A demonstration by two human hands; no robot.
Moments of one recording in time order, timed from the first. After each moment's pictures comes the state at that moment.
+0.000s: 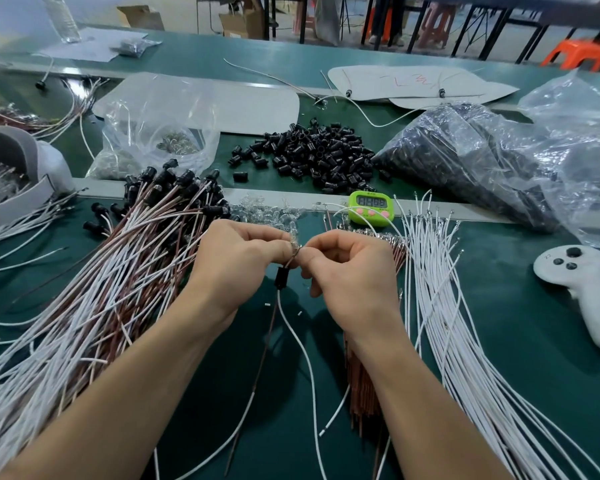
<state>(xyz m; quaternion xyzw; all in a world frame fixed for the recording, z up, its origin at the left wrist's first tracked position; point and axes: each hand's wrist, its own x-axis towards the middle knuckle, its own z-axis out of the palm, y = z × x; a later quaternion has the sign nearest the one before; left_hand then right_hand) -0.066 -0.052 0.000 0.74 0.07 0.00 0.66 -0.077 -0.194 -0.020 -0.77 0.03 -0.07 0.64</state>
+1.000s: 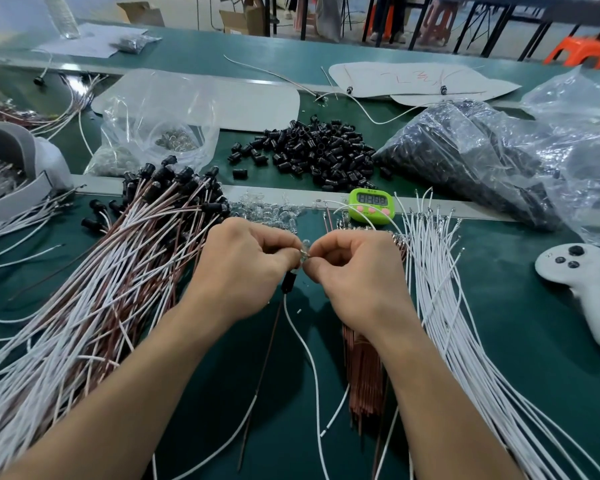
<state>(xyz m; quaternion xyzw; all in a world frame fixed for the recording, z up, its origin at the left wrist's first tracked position) -0.068 -0.051 -0.007 0.87 -0.05 0.07 0.49 -0.074 -0.211 -0.017 -0.85 -0.01 -0.05 0.52</state>
